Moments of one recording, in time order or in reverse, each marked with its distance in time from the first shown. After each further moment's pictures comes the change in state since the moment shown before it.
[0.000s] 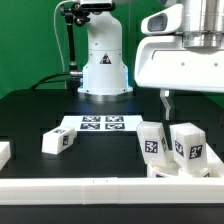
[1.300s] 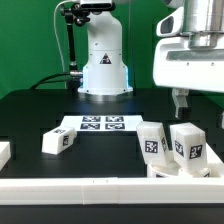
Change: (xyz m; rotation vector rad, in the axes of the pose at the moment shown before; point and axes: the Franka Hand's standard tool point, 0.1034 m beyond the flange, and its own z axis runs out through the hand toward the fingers) arm -0.009 -0.007 -0.001 -0.023 0.032 0.267
